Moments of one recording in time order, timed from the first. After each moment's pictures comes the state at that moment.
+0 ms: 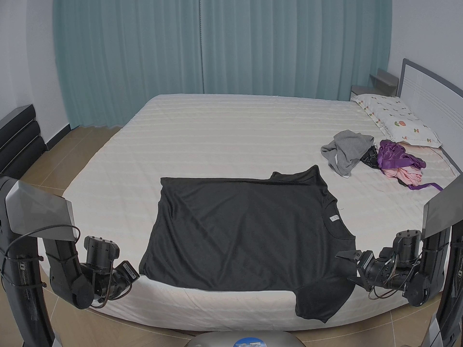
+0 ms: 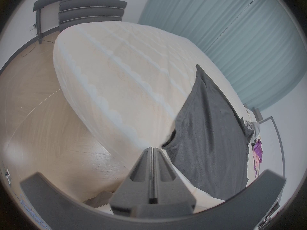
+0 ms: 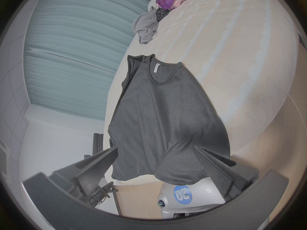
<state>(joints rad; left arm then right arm) -0.16 2.26 -0.29 -1.10 0.09 -0.87 0.11 2.28 -0.10 -1.55 0.34 0.99</state>
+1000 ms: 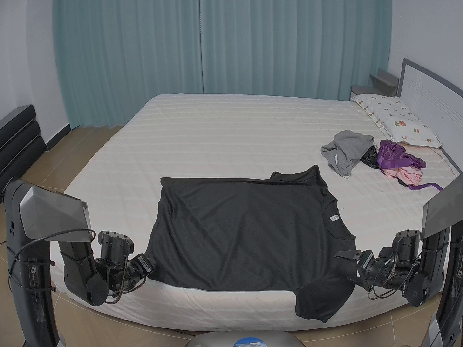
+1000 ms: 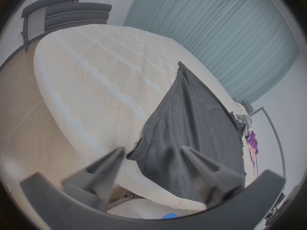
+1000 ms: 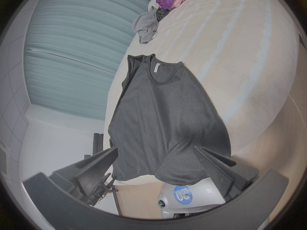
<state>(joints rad) -0.22 2.32 -0.40 -1.14 0.09 -0.82 0.11 2.29 -0.10 -1.55 0.34 0.99</state>
